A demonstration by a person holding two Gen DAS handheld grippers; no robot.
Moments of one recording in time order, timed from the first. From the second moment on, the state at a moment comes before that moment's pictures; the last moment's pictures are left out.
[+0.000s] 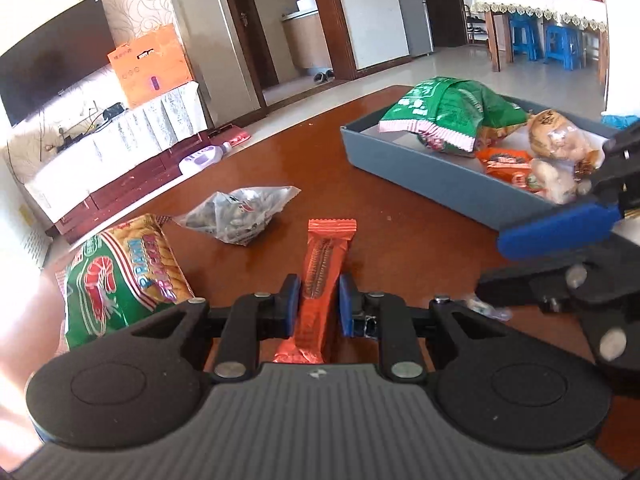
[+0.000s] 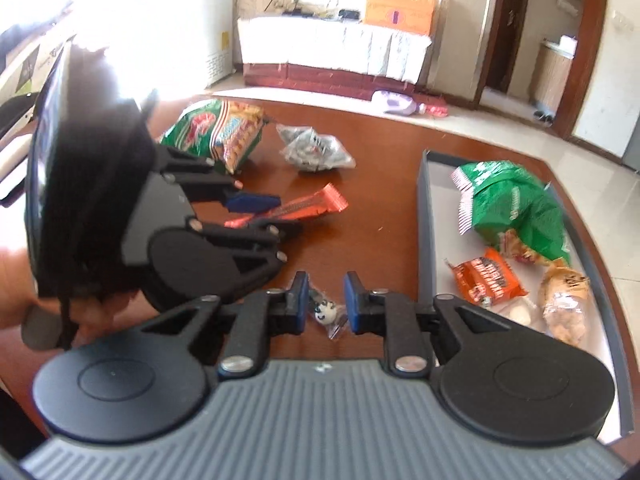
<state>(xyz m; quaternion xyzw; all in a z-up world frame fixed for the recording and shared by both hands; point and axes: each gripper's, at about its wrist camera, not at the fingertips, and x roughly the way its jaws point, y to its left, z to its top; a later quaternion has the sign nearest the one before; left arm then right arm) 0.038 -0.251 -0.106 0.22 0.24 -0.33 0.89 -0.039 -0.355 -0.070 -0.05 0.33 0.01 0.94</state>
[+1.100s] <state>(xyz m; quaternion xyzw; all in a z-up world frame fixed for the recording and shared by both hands) 0.025 -0.209 -0.107 0.18 0.27 -0.32 0.89 -0.022 -0.361 -0.090 -0.06 0.38 0.03 0.92</state>
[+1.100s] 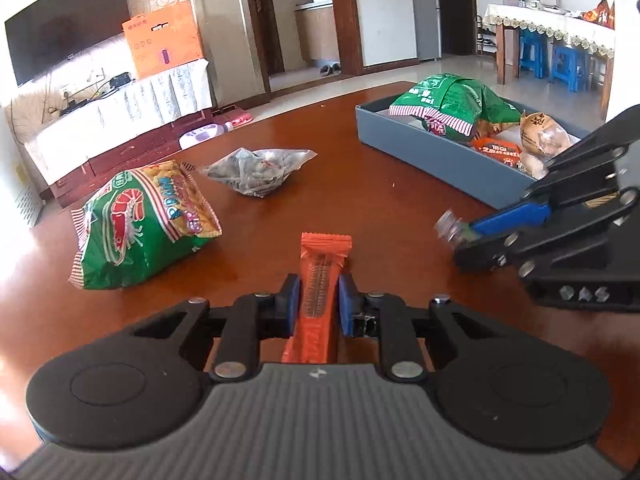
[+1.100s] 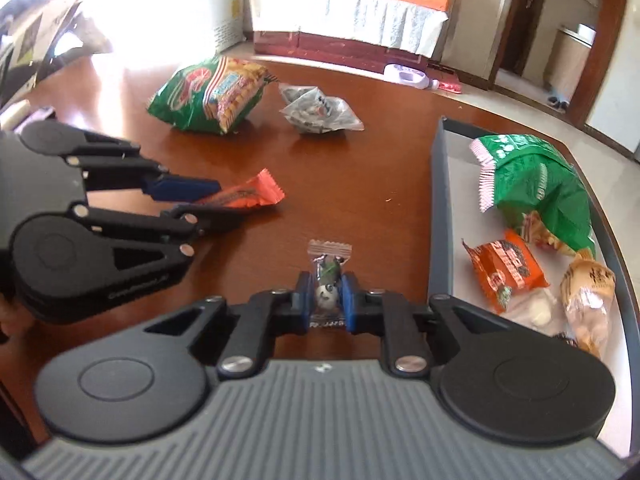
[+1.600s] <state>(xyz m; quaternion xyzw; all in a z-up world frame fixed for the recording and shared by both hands) -0.007 -0.262 -0.070 0.15 0.21 -0.32 0.91 -0.065 -0.384 -0.036 -0.01 0.28 -0.02 0.96</state>
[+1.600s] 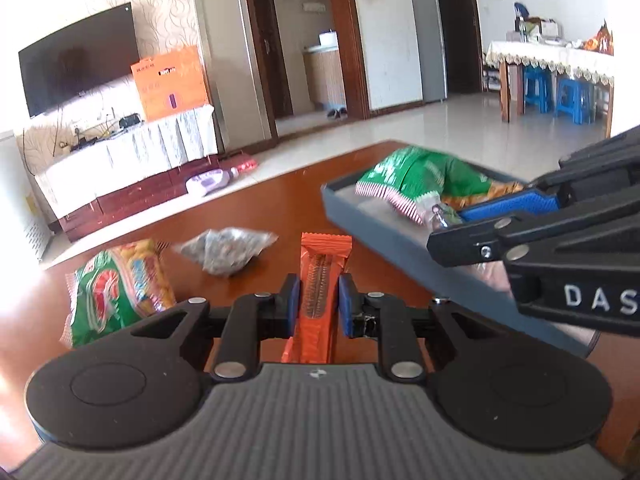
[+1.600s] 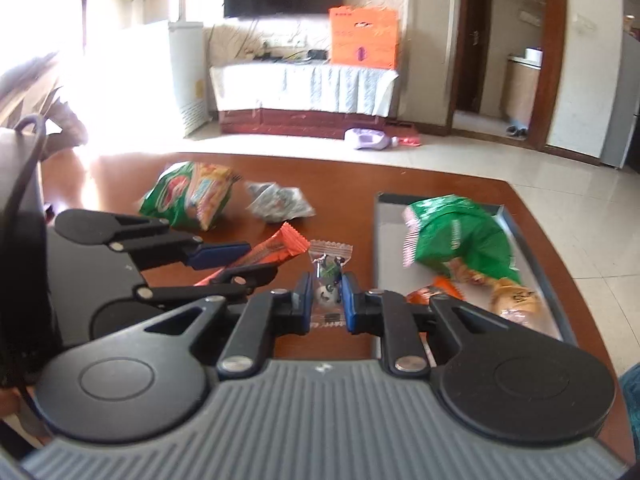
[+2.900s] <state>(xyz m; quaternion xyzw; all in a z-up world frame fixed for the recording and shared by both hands) -0.068 -0.399 -0.091 0.12 0.19 -0.46 0.86 -0.095 -0.489 -0.045 0.05 0.26 -0.15 0.95</state>
